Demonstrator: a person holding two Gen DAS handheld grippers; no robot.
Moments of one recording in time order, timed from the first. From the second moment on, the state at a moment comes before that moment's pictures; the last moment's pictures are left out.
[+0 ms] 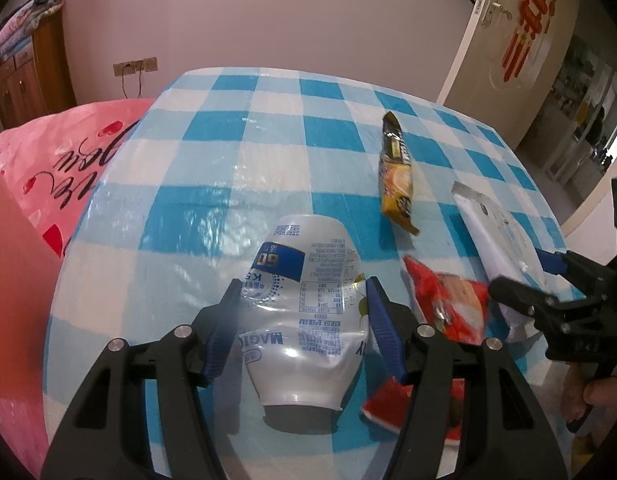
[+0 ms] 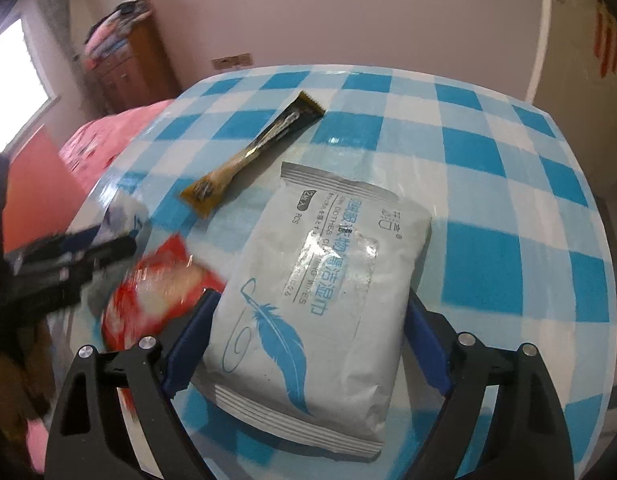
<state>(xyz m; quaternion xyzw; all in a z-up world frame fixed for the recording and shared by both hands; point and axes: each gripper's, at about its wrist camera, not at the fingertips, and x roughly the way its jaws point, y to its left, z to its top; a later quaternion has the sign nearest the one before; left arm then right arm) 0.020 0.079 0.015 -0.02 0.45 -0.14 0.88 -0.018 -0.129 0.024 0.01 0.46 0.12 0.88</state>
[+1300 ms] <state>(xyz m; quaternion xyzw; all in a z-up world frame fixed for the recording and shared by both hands) -0.077 0.104 0.035 -0.05 0.44 -0.14 0.88 -0.077 -0.127 0.019 -0.01 0.44 0.04 0.90</state>
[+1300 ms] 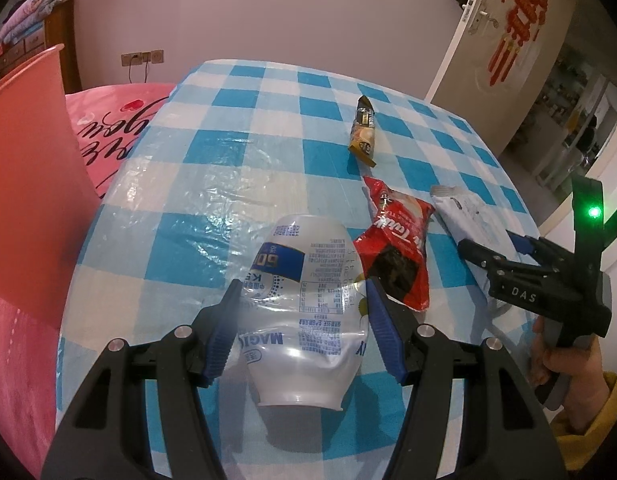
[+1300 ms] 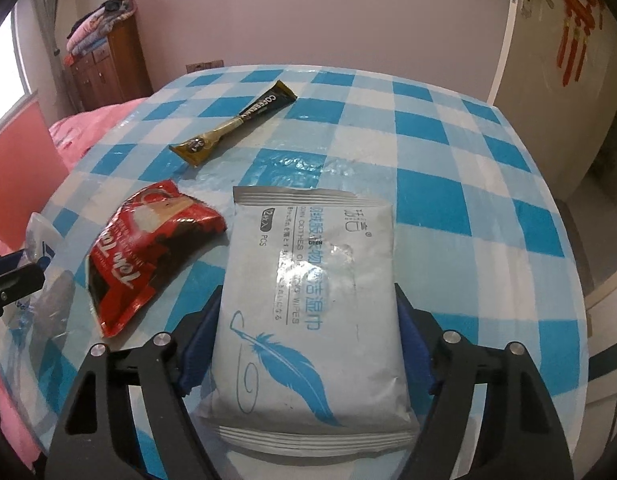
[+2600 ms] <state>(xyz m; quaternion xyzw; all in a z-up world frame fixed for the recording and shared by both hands) -0.097 0.225 0.165 -0.10 0.29 -0.09 0.95 -0.039 0.001 0.159 0.19 0.43 0.30 0.83</state>
